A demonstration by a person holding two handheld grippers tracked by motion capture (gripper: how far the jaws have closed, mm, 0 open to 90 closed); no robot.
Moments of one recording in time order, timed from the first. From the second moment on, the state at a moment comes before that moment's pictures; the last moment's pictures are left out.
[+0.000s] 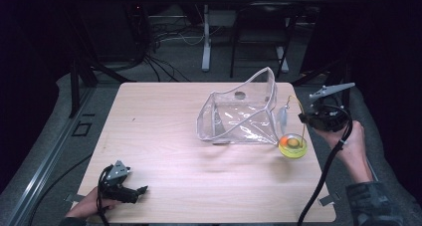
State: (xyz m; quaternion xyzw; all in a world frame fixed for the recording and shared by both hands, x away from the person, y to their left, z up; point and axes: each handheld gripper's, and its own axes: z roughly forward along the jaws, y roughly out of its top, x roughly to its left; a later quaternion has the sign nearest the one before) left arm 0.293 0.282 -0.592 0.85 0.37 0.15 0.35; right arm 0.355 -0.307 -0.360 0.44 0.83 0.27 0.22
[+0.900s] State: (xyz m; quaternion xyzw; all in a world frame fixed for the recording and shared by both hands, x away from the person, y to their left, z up) left arm 0.292 0.283 -0.592 0.85 0.37 0.15 0.35; right arm 0.395 -0.309 -0.315 0.46 0.83 0.23 0.22
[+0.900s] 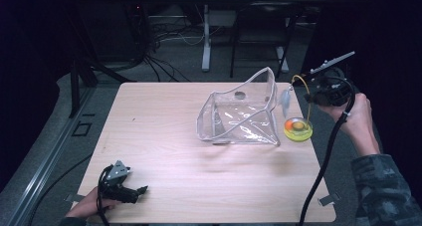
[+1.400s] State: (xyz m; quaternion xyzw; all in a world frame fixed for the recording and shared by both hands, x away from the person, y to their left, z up) left arm 0.293 0.283 -0.592 0.85 0.37 0.15 0.35; right arm 0.411 -0.302 -0.286 0.46 0.84 0.19 0.22
